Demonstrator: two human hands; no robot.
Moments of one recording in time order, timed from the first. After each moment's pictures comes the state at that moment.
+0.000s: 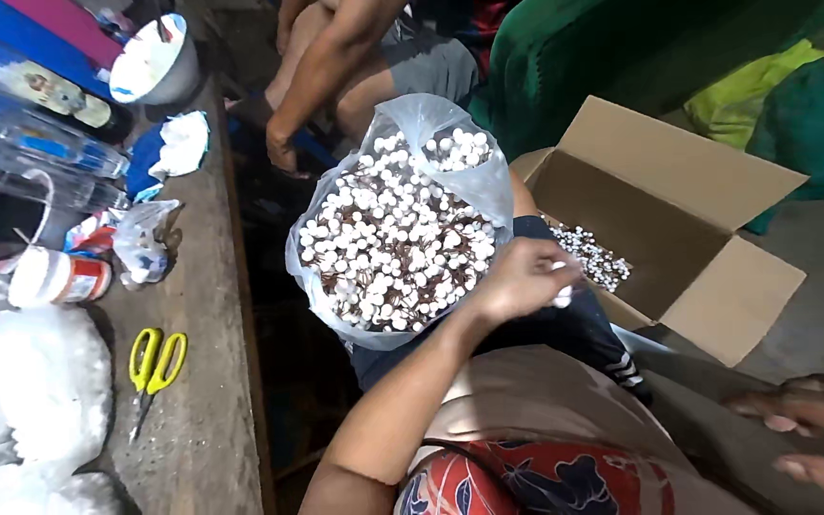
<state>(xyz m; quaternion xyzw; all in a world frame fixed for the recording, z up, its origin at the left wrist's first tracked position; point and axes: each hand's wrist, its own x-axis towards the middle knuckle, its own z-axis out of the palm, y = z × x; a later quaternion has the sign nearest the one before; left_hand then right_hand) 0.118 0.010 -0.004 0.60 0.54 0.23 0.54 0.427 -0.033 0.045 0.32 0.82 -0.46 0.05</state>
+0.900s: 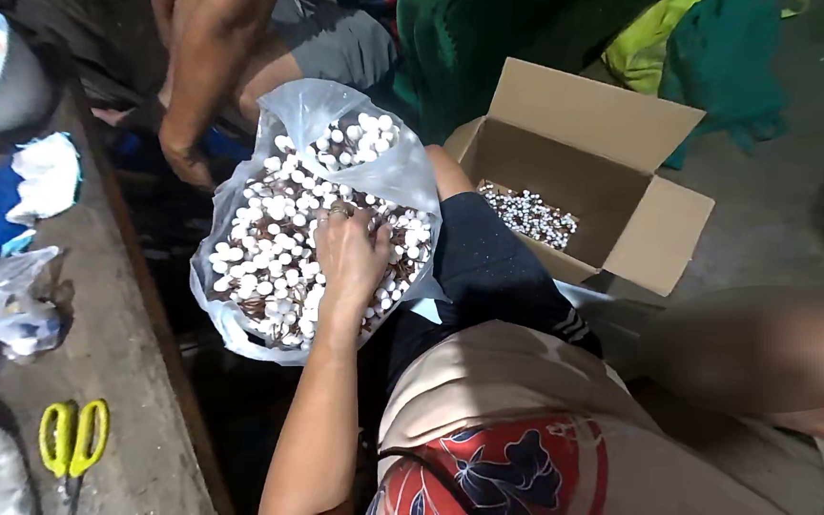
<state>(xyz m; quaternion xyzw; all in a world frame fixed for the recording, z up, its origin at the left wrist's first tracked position) 0.037 0.014 -0.017 0.70 0.70 0.10 0.09 0.433 -0.046 0.019 0.32 0.87 -0.38 -0.05</state>
